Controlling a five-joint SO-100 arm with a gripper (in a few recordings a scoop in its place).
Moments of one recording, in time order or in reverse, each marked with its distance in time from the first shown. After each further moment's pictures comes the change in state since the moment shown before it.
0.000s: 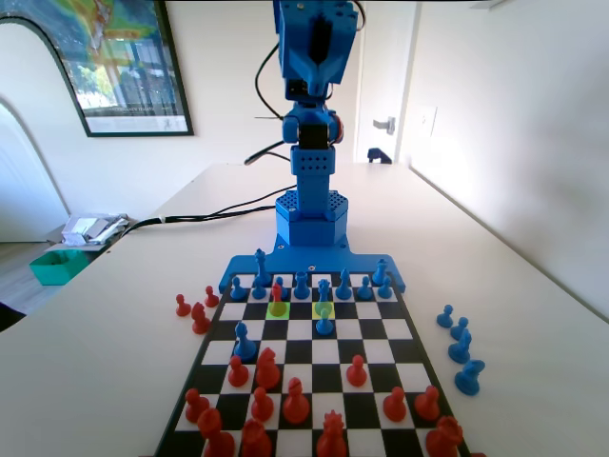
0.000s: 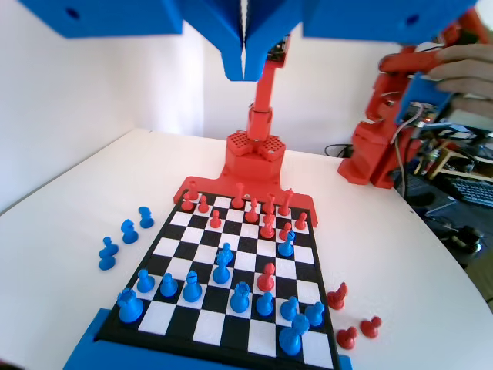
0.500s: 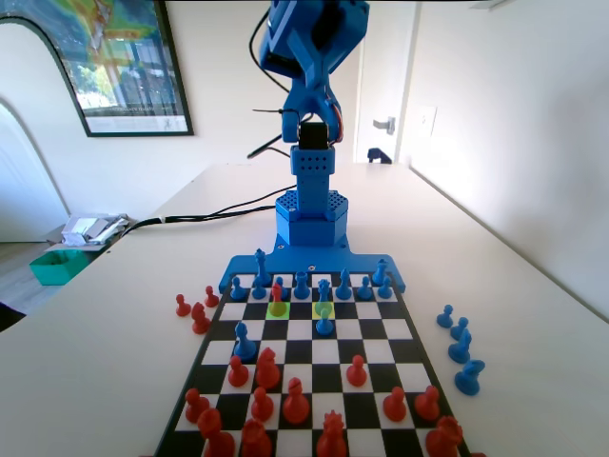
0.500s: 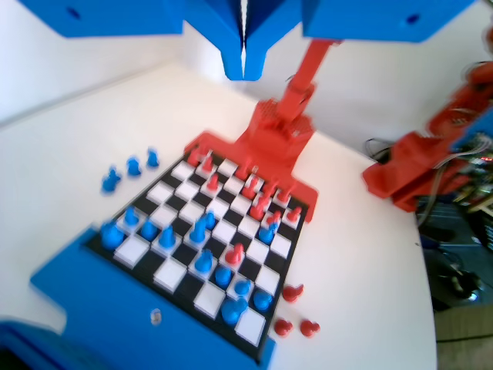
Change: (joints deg) arm 1.4 -23.6 -12.6 3.0 -22.9
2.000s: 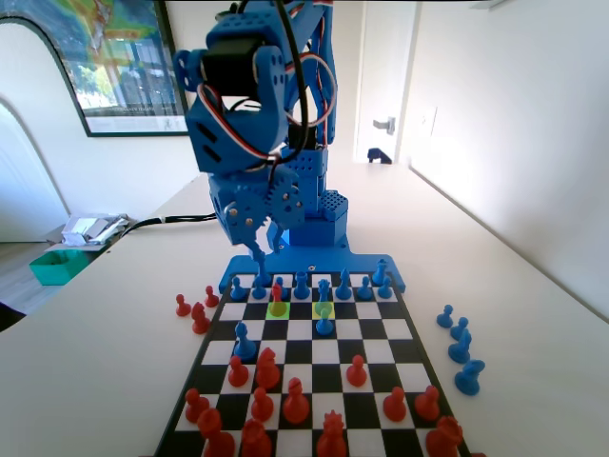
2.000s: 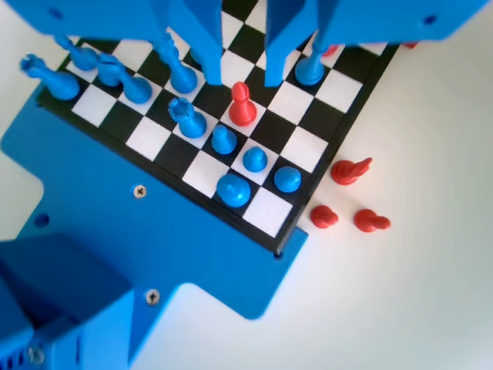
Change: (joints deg) arm 16.8 -49.1 12.9 -26.6 -15.9
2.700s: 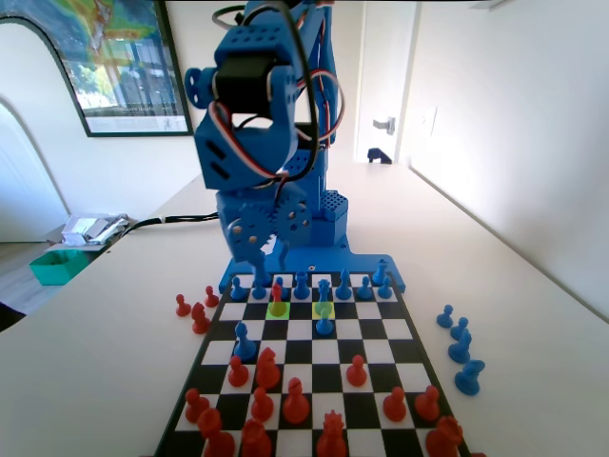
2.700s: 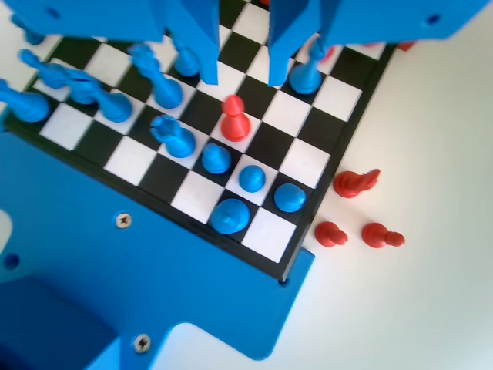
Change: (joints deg) arm -1.7 -4.2 0.0 -6.5 5.4
